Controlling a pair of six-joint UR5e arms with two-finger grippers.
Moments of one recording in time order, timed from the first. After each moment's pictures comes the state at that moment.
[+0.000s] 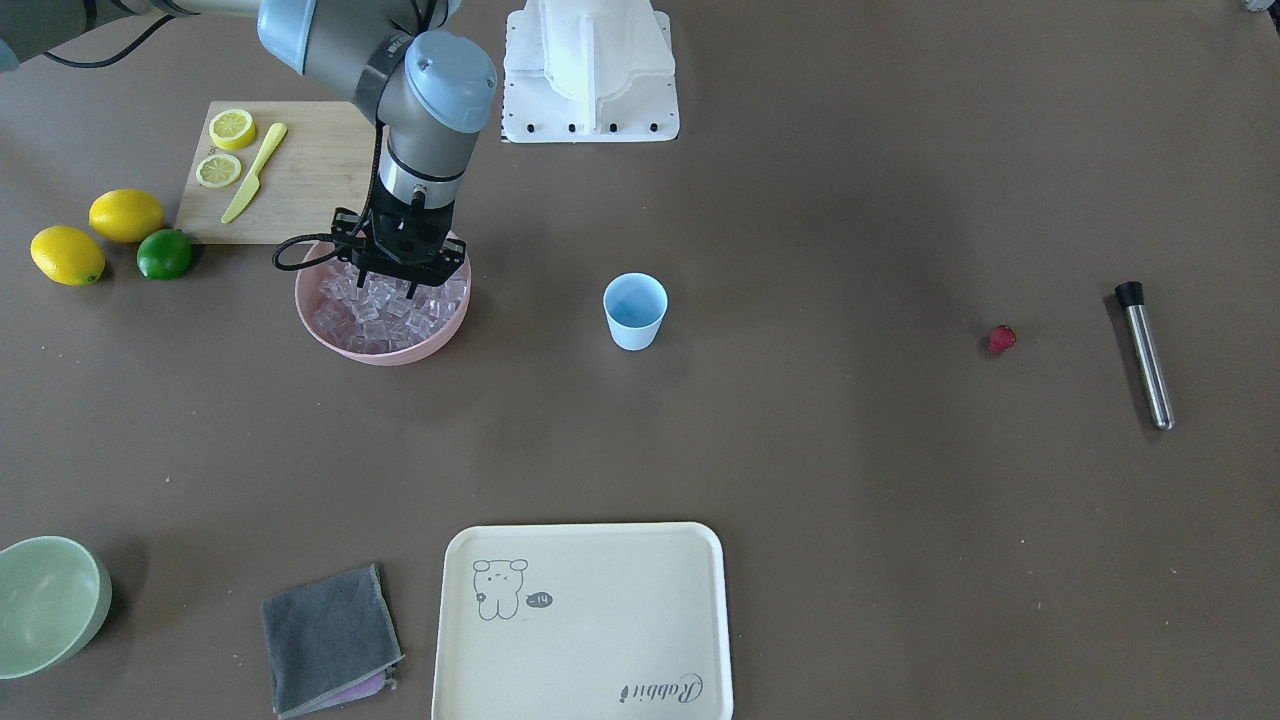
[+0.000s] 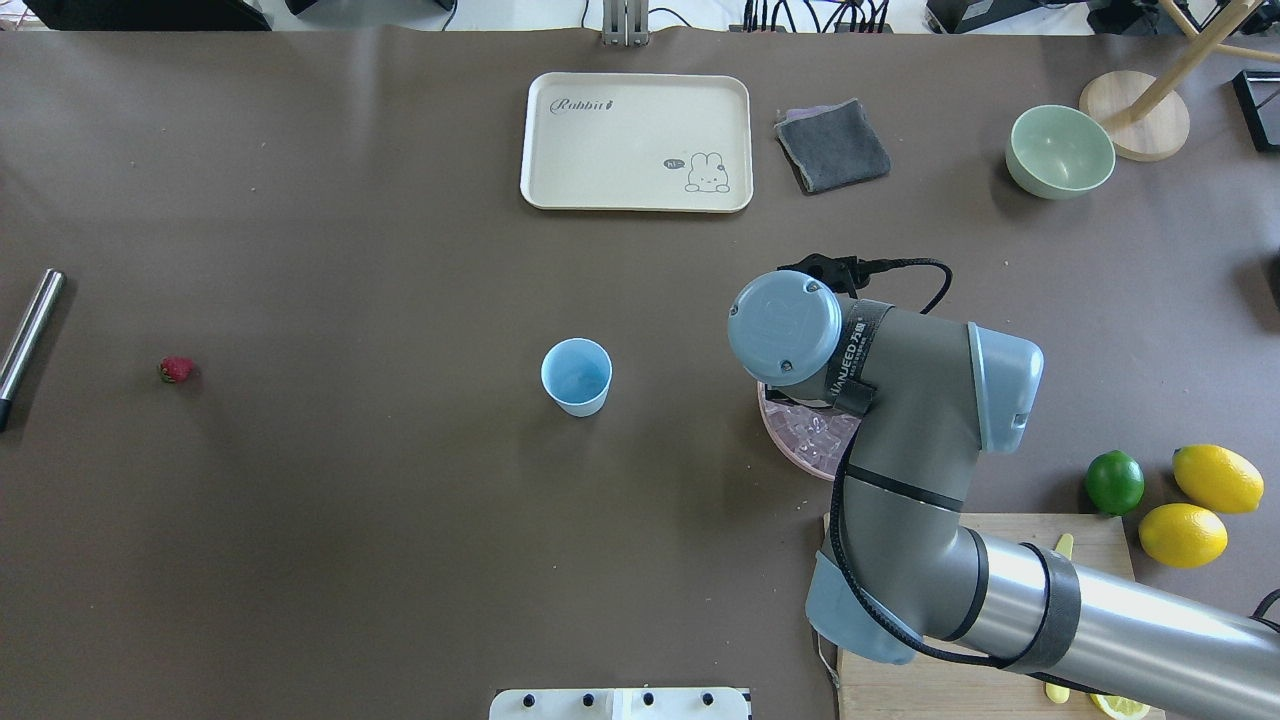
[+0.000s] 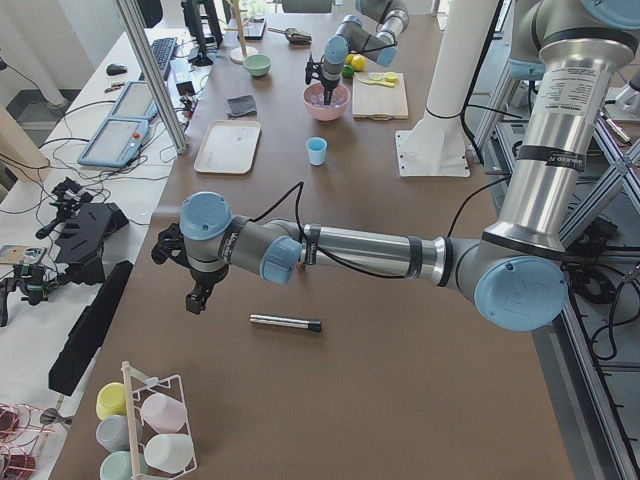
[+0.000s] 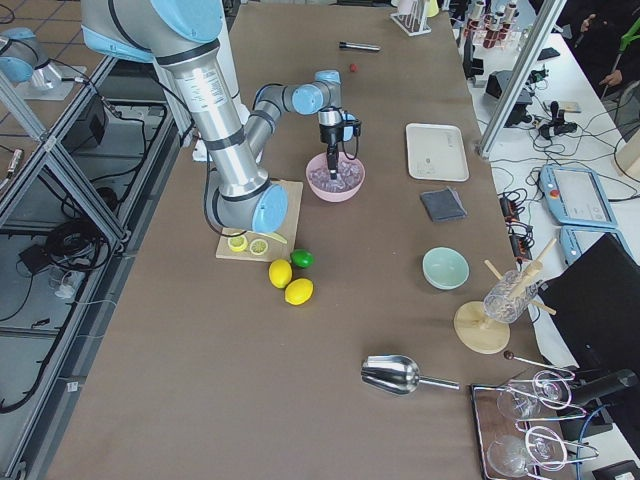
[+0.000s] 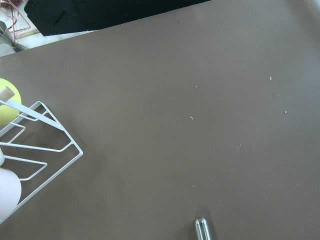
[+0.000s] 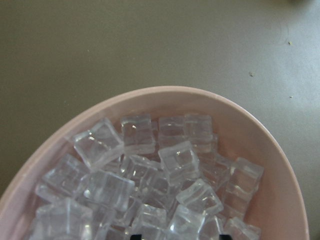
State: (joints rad) left arm -1.57 -1.79 -1.46 -1.85 -2.40 0.02; right arm 0.47 -1.00 1.84 -2.06 1.61 1.20
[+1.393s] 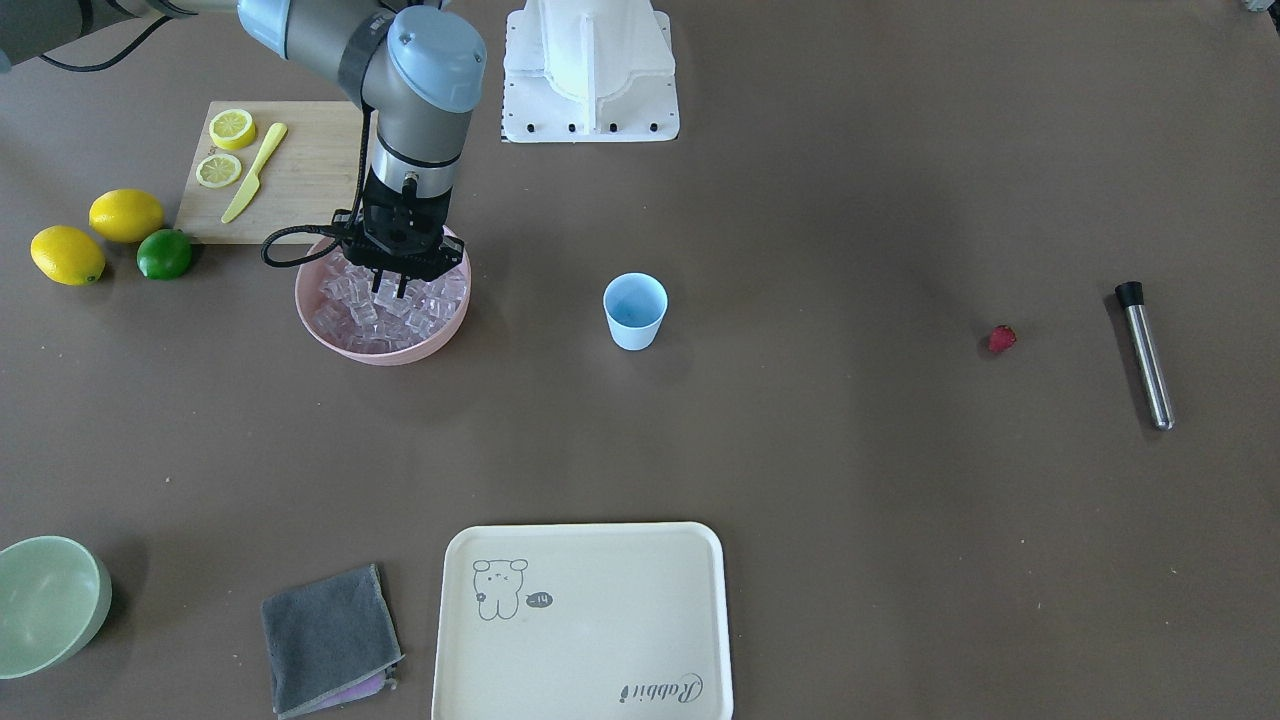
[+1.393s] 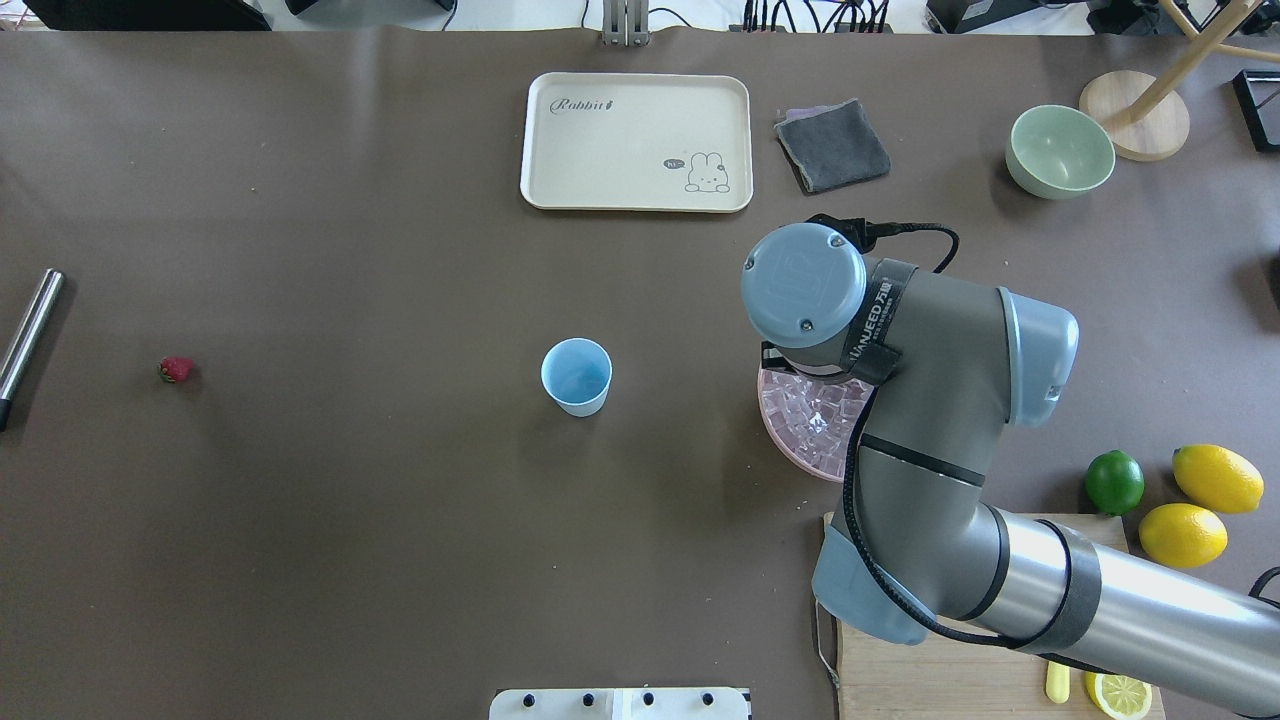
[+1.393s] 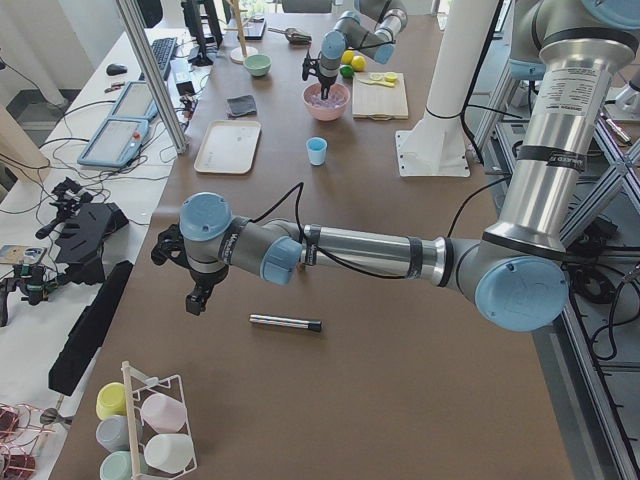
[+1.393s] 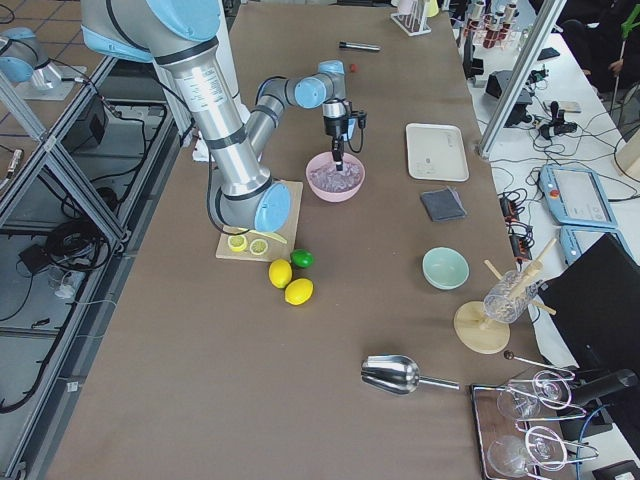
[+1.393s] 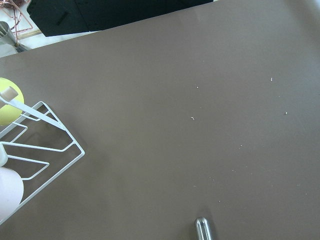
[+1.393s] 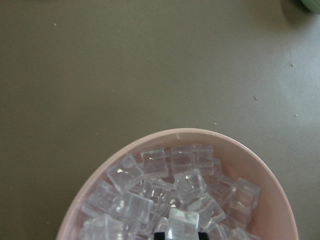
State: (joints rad) left arm -1.57 -1.79 -1.46 -1.85 -2.40 0.02; right arm 0.52 -0.97 1.90 -2.04 1.64 1.20
